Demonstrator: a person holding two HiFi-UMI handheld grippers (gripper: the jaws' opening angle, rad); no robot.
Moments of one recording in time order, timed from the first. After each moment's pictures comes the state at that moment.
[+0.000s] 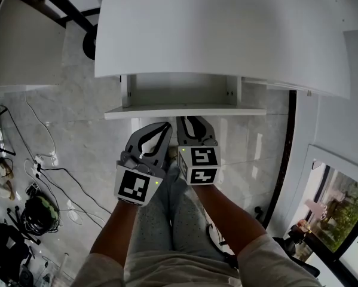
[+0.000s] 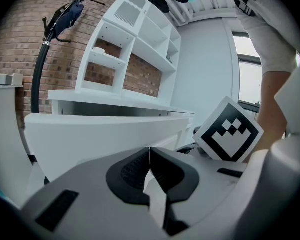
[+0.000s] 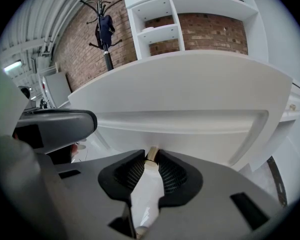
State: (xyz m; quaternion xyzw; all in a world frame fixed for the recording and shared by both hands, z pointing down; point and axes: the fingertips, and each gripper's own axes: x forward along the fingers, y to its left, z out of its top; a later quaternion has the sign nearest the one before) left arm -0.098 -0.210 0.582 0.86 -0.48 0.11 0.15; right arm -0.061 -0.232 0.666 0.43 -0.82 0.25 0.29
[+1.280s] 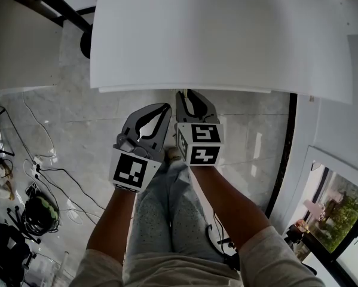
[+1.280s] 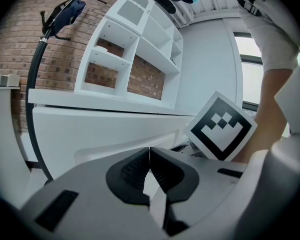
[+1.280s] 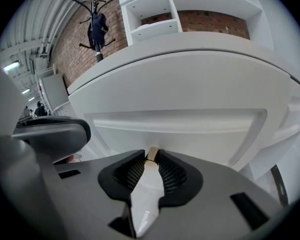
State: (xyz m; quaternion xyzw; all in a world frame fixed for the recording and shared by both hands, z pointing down) left arm -0.114 -0.276 0.585 0.85 -0.49 0.09 0.14; right arm -0.082 -0.313 0.665 0.44 -0.82 0.25 0.28
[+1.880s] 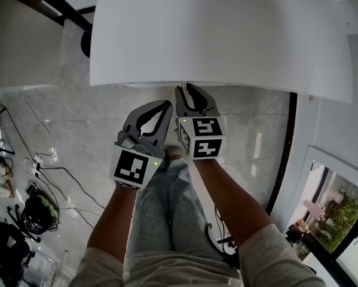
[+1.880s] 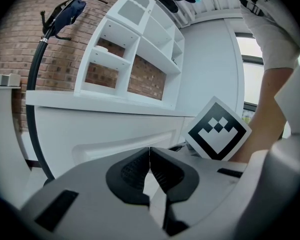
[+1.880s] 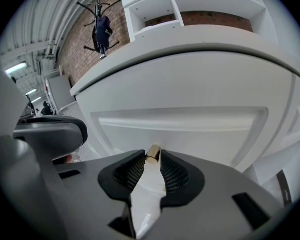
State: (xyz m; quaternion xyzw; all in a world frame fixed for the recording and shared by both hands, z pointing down) left arm -0.109 -0.273 0.591 0.85 -0.49 0.12 0.17; right arm -0.083 -0.322 0.664 0.42 -0.84 0.23 0.27
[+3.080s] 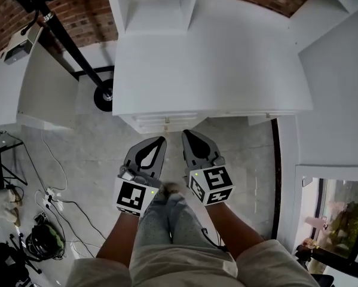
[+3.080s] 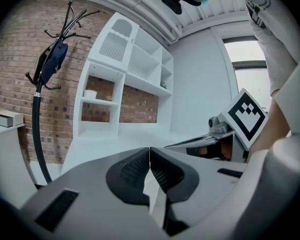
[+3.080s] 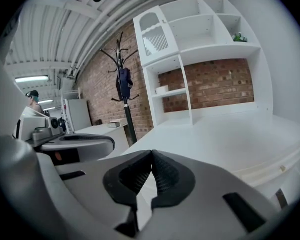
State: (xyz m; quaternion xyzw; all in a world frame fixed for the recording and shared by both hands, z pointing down) left arm -0.074 -0.207 0.367 0.85 -0.52 0.05 0.09; right arm -0.026 -0.236 0.398 0.40 -0.89 0.17 0.14
